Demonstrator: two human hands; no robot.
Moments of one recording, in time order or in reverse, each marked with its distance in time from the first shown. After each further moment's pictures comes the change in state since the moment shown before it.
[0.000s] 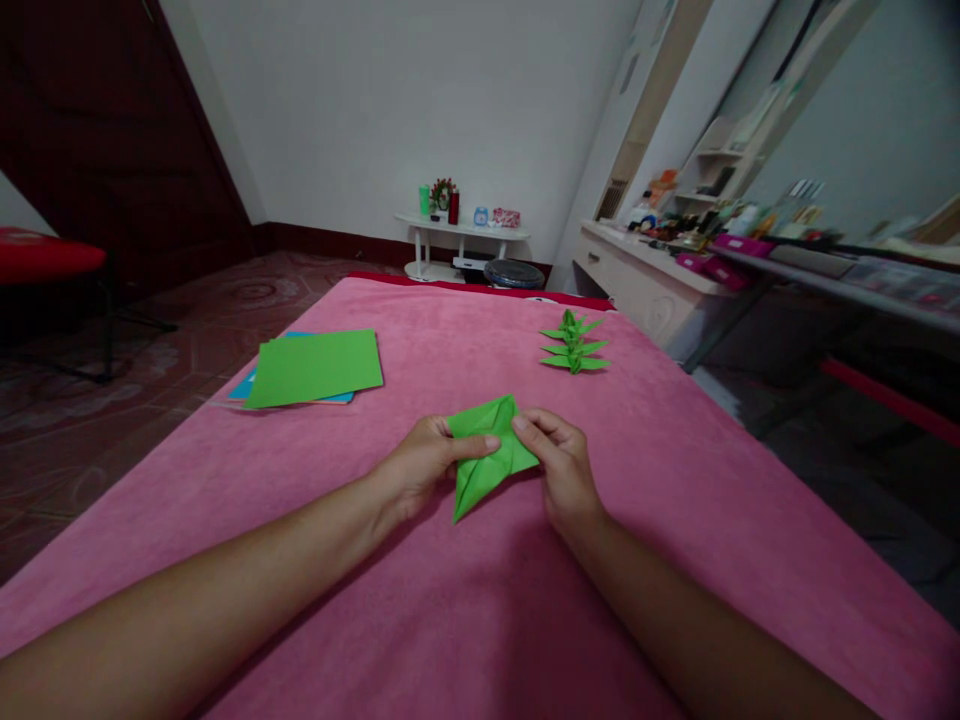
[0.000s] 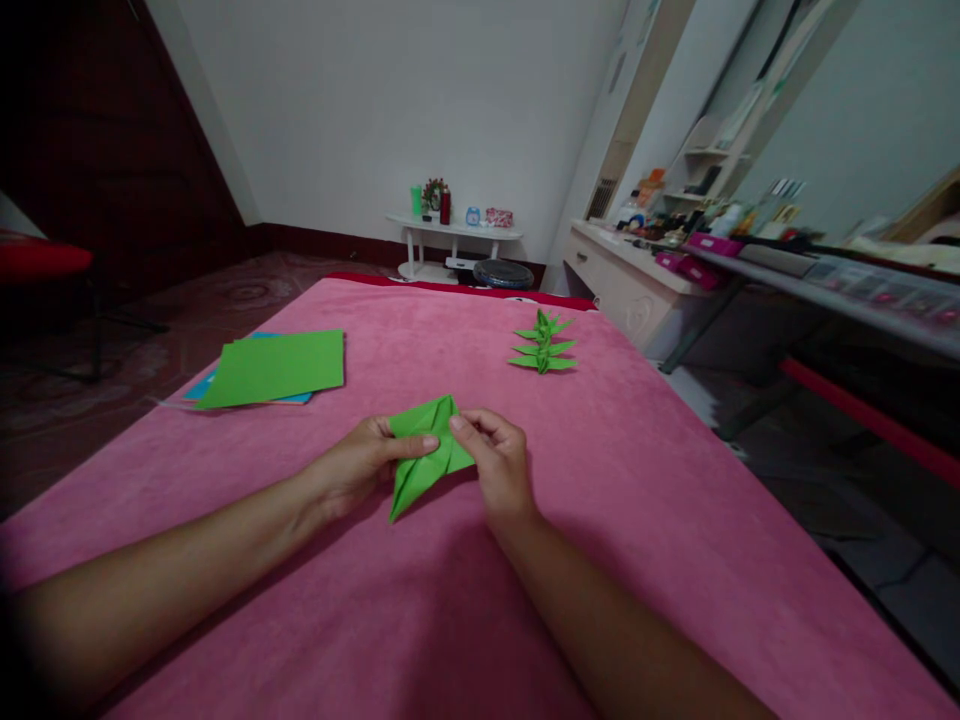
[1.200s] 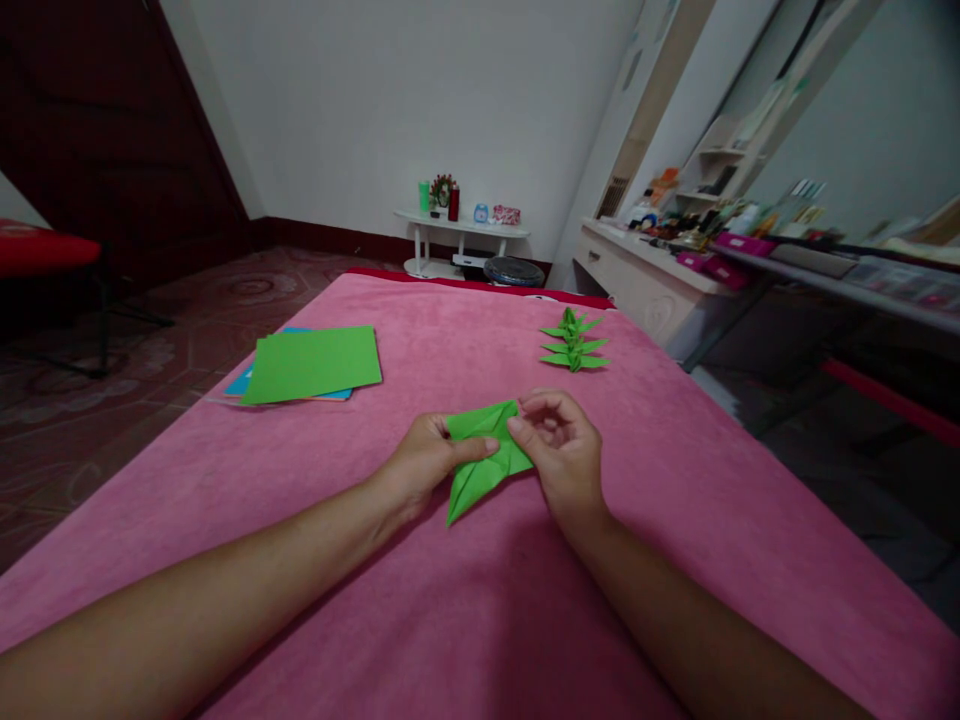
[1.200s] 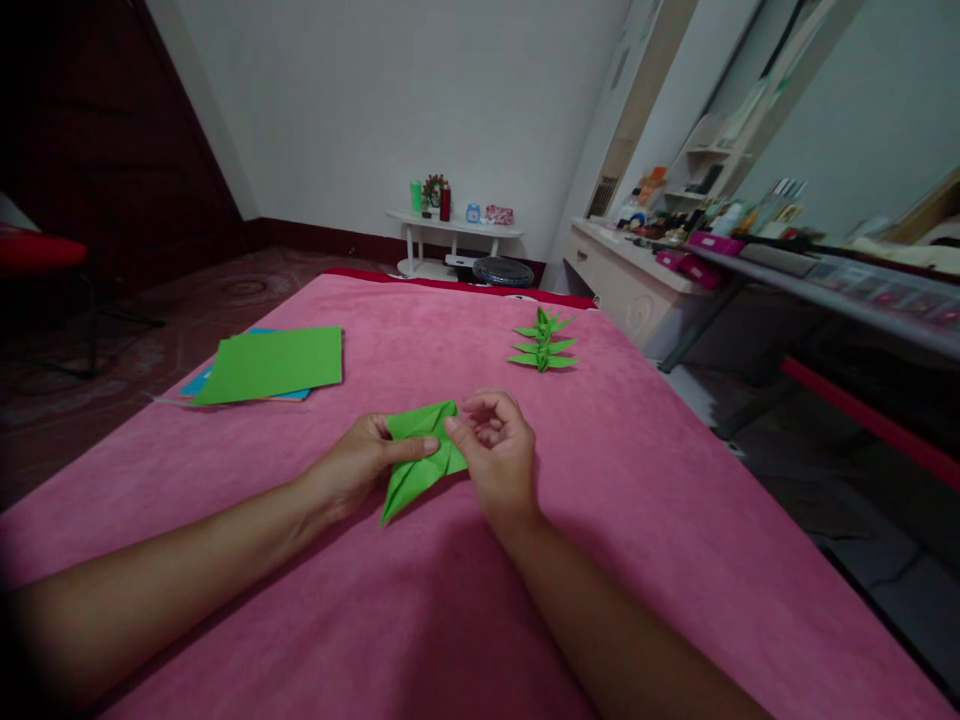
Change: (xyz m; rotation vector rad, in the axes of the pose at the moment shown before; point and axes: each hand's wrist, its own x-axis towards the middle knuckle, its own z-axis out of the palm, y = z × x) left_hand -0.005 0.000 0.007 0.006 0.048 0.081; right_hand 0.000 -0.008 0.003 -0.194 0.123 -0.242
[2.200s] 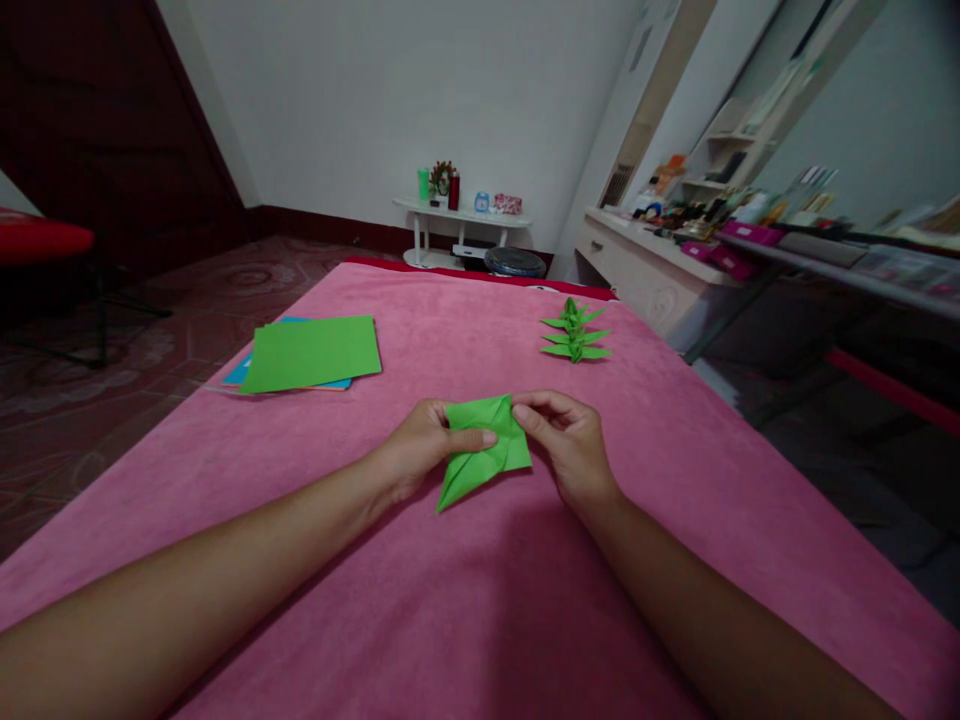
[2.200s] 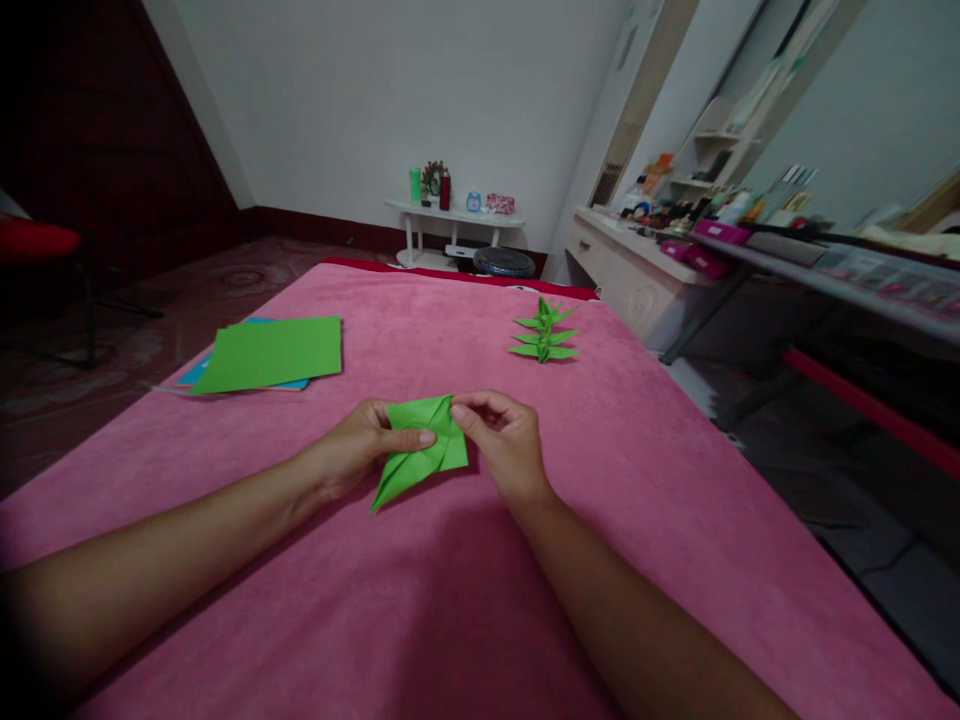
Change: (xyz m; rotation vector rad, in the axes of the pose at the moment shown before) left_hand 0.003 0.002 -0.012 0.060 -0.119 -0.051; right_hand 0.010 0.008 -0.012 0.066 -0.137 0.139
